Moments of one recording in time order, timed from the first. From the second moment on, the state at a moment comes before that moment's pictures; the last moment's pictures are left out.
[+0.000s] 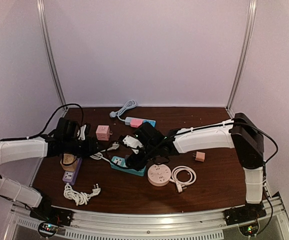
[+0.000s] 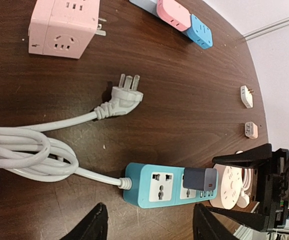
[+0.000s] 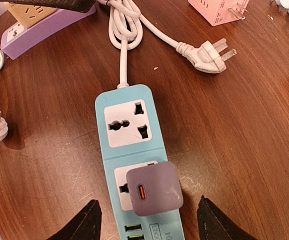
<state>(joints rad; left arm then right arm) -0.43 1.29 0.64 -0.09 0.36 -0.62 1.03 2.05 1.46 -0.24 -0.07 0.02</state>
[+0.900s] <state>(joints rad) -0.55 1.46 0.57 0.19 0.41 -0.78 1.12 2.11 1.52 -0.28 0.11 0.21</state>
